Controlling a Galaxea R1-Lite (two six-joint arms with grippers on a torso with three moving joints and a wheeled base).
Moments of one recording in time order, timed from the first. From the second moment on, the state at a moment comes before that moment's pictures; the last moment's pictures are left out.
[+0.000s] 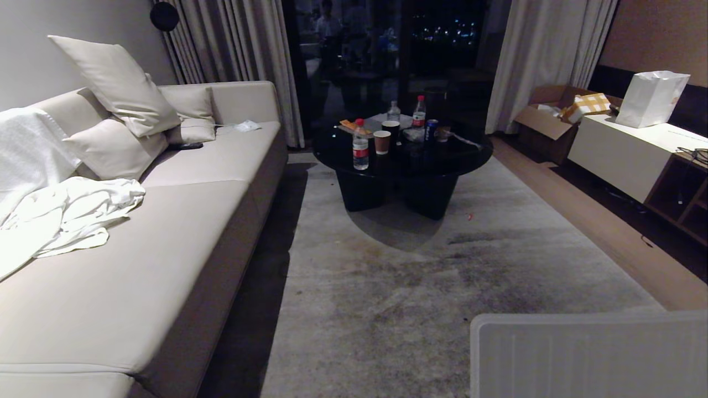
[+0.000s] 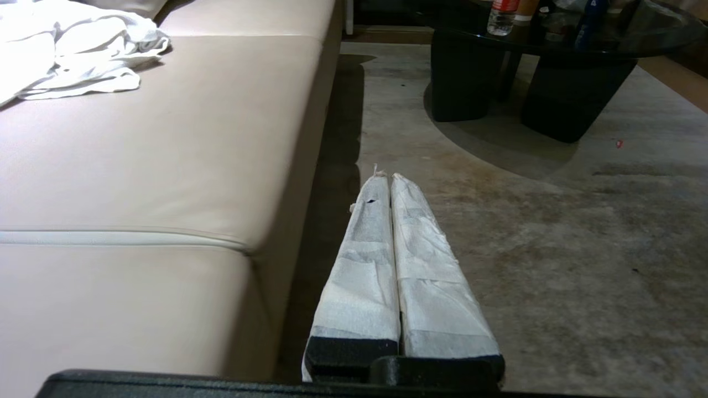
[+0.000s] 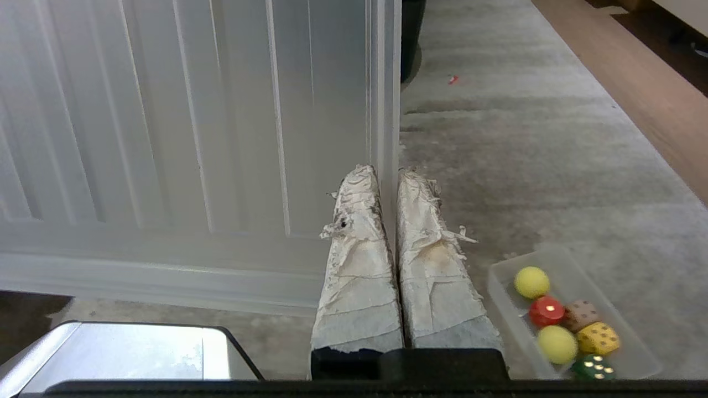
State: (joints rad) left arm 0.00 0.00 0.00 0.00 0.04 -0.01; right arm 0.01 0.00 -0.07 0.18 0.02 0.00
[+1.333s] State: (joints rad) left arm 0.00 0.00 0.00 0.00 0.05 -0.04; right arm 0.01 0.00 -0.07 0.18 0.02 0.00
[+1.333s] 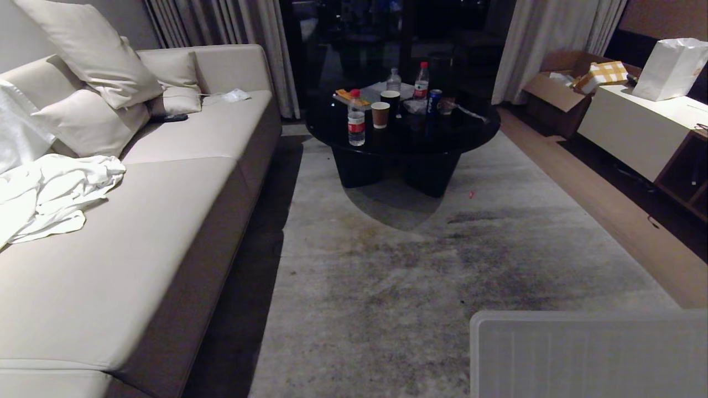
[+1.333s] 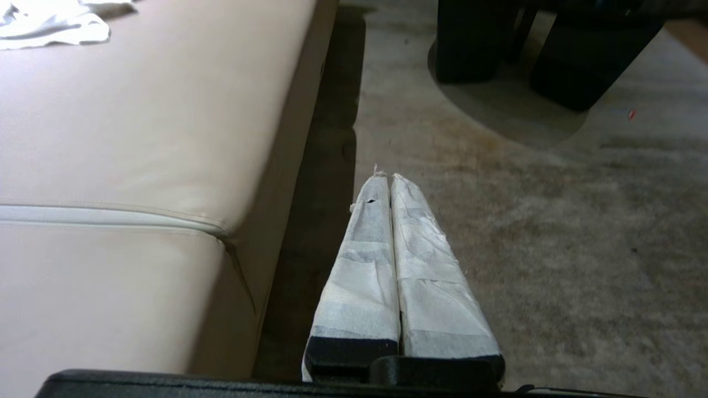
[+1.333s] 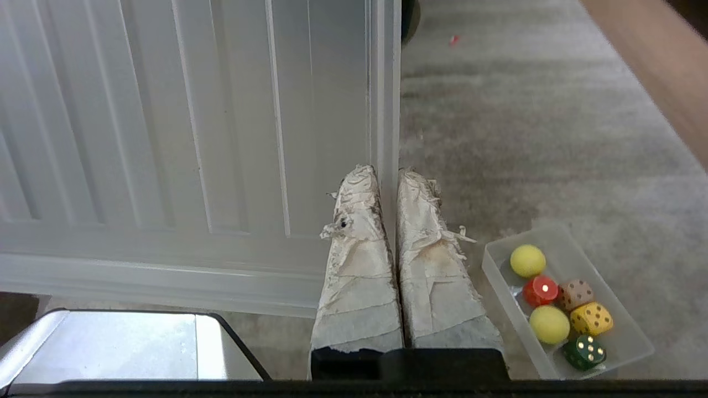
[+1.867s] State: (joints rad) left arm 0.00 0.00 0.00 0.00 0.04 -0.03; right arm 0.01 0.00 -0.07 0.18 0.02 0.00
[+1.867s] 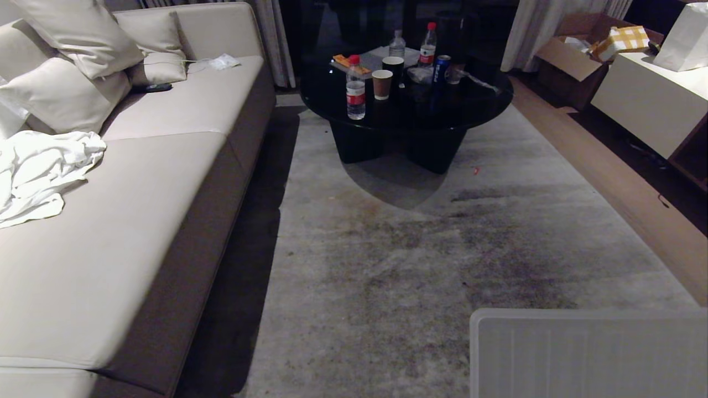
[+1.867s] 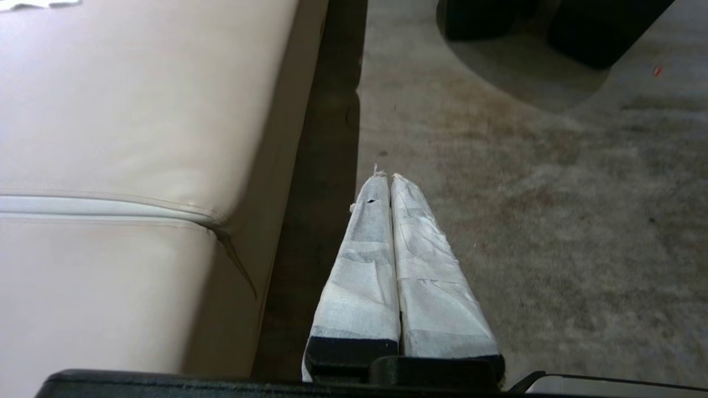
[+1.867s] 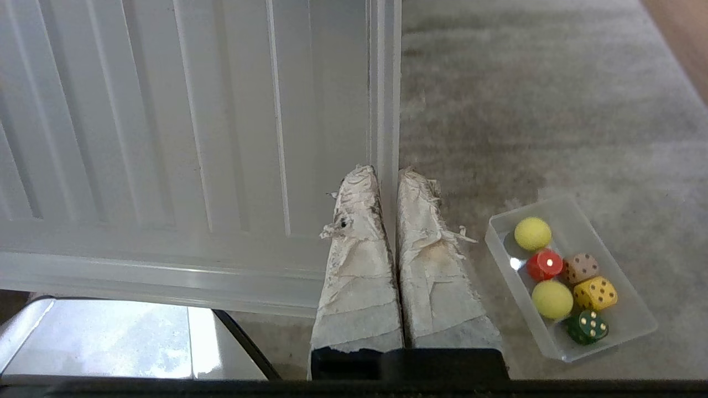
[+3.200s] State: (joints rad) left arm 0.00 0.00 0.00 0.00 0.05 -0.03; right arm 0.01 0.00 -0.07 0.18 0.02 0.00
